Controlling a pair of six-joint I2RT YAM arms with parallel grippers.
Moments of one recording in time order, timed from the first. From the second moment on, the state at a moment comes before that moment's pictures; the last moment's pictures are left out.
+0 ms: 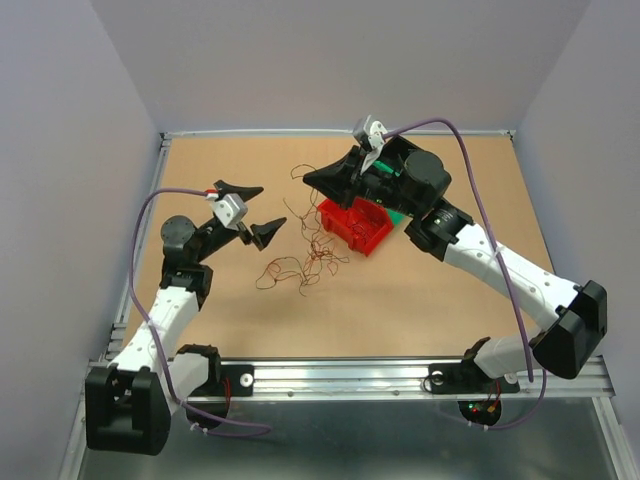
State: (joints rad) left arm -0.11 0.95 0.51 0.65 0.82 0.06; right arm 0.75 1.38 1.28 0.30 -0.42 0.17
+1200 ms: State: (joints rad) left arm -0.33 1.42 0.76 0.46 0.19 0.20; right arm 0.75 1.41 1.79 0.32 -0.40 0.30
